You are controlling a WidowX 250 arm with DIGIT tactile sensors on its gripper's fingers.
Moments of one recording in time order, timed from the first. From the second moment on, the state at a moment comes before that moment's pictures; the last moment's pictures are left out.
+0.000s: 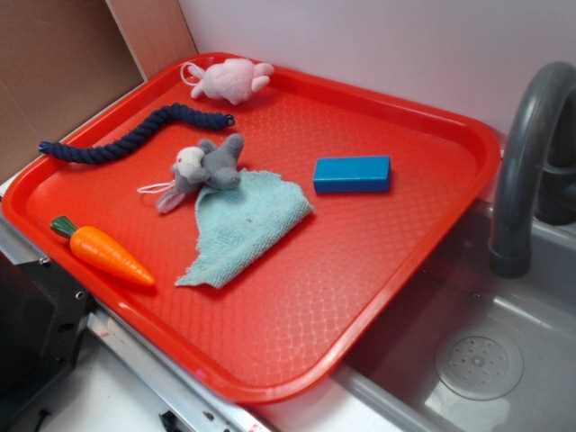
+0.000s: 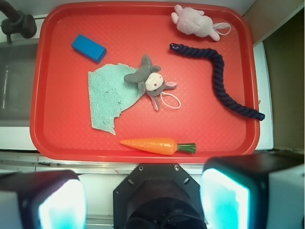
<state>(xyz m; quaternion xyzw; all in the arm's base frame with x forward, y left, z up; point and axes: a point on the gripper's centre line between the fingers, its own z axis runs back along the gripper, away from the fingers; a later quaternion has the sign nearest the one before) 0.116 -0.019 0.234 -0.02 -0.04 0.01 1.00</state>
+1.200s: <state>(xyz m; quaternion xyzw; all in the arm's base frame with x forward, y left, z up) 0.208 -0.053 0.184 0.00 -0.14 -0.18 0.97</state>
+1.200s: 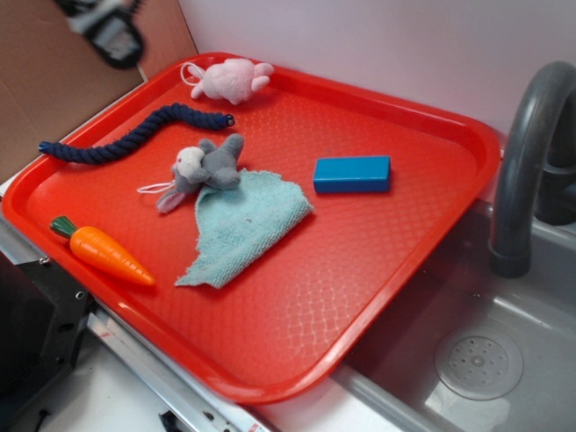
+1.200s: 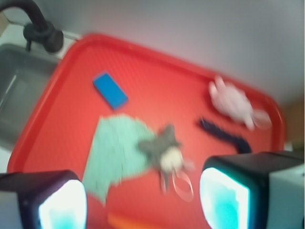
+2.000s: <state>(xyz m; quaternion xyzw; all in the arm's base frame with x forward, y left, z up) 0.290 -0.096 0.063 -0.03 -0.05 -0.31 0.95</state>
